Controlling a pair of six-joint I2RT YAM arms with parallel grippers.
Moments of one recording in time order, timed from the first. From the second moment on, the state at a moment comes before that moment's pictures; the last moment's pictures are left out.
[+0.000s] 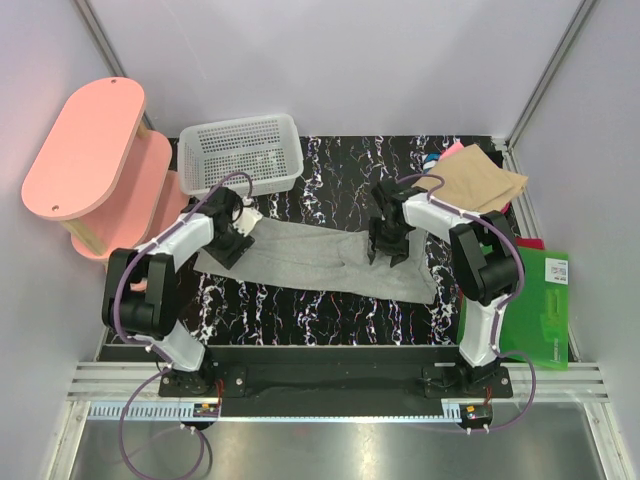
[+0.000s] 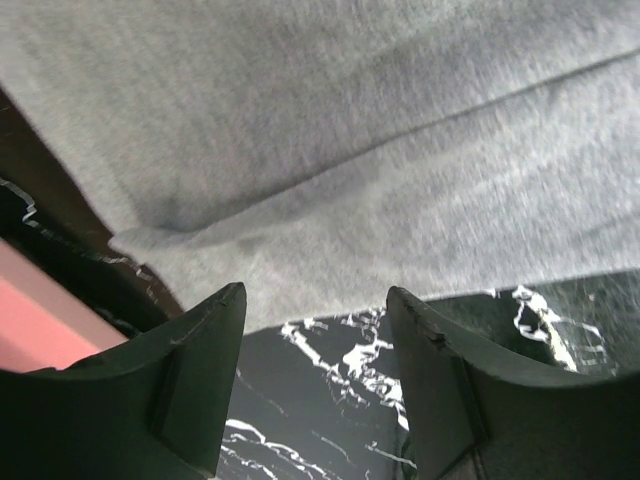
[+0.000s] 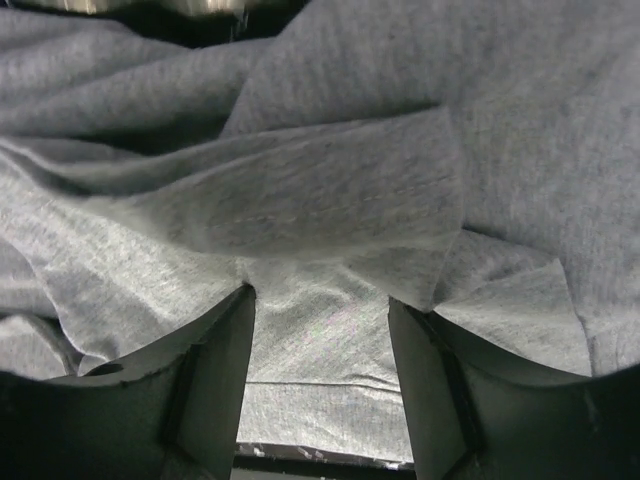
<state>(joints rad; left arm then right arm) -0.15 1.63 1.02 -0.68 -0.08 0.52 0.44 1.93 1.31 -0.76 -0.06 0.54</state>
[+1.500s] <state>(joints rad) -0.18 1.74 1.07 -0.59 -0.02 0.47 0.38 1.96 1.36 -0.77 0.07 0.51</state>
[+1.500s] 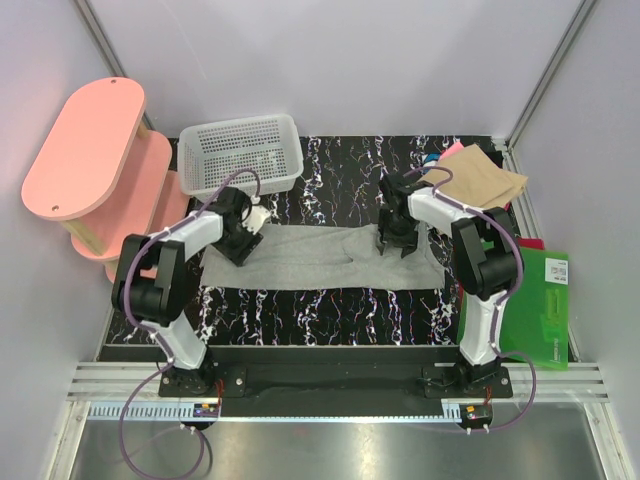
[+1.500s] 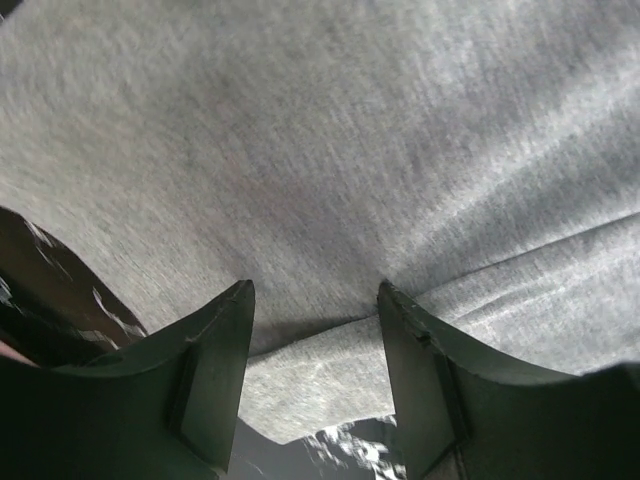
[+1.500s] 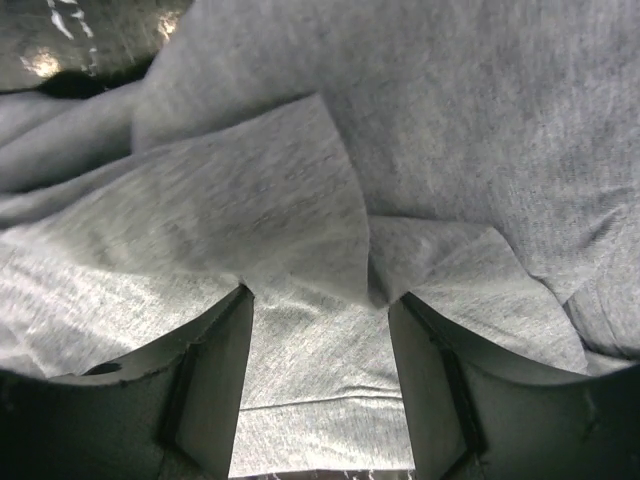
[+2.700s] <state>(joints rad) -0.32 1.59 0.94 -0.91 0.19 0.44 0.23 2.76 2.70 -1.00 -0.29 0.48</state>
